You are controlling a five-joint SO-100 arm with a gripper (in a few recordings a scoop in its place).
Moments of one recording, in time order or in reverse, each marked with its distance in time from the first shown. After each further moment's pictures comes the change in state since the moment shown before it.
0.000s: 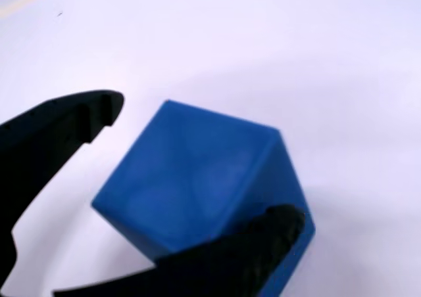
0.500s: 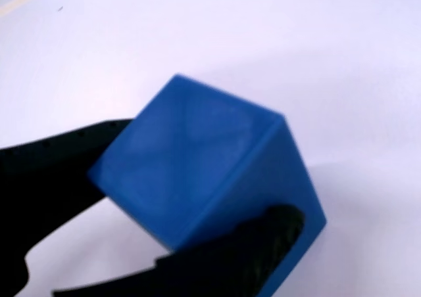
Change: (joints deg) arm 0.3 -2.1 -0.1 -0.1 1.0
